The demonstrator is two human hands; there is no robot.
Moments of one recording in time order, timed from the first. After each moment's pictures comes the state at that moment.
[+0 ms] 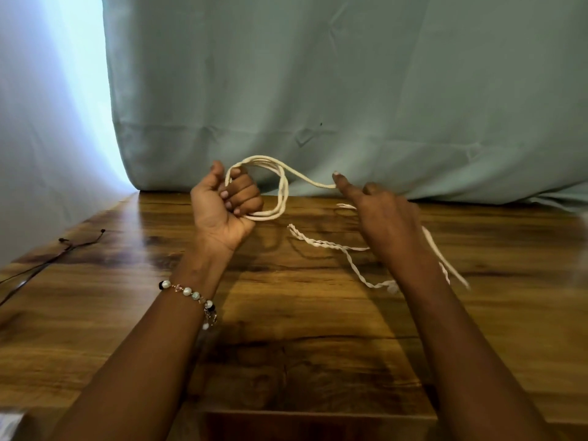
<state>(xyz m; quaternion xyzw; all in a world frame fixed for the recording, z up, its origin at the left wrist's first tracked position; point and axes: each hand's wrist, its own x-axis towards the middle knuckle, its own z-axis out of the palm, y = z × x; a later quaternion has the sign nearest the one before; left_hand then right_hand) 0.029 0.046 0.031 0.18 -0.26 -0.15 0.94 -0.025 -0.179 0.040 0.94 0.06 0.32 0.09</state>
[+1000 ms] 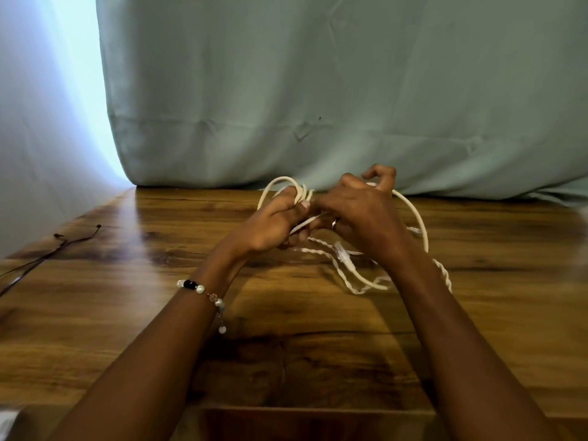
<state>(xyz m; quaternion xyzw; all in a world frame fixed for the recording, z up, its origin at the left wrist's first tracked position) 0.011 0.005 0.016 0.77 -0.30 0.00 0.56 -0.024 -0.170 0.033 0.83 0.31 0.46 0.01</state>
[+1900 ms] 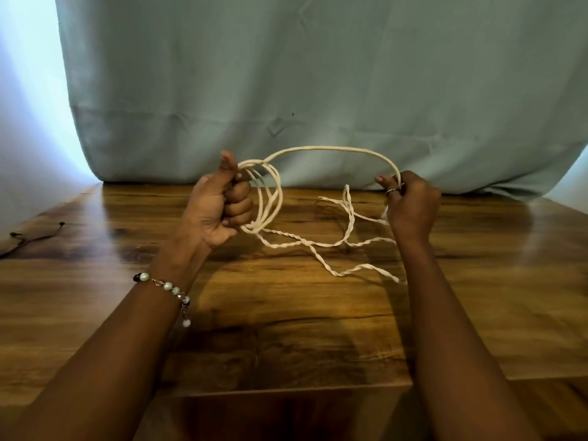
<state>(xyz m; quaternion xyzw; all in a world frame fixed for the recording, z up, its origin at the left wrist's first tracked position) 0.015 0.024 0.028 0.41 -0.29 -0.13 0.86 0.005 -0.260 0.019 0.80 -0.10 0.51 -0.29</state>
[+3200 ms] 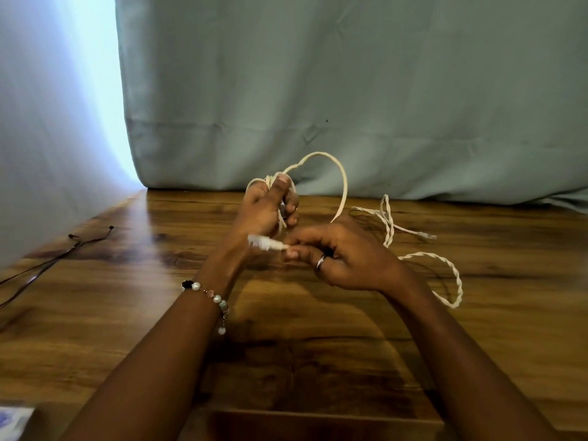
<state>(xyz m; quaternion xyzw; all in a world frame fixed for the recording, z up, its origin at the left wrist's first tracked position) 0.019 0.011 0.023 0.57 -0.21 0.06 0.79 -0.044 -0.139 0.026 0.81 0.47 0.22 -0.27</state>
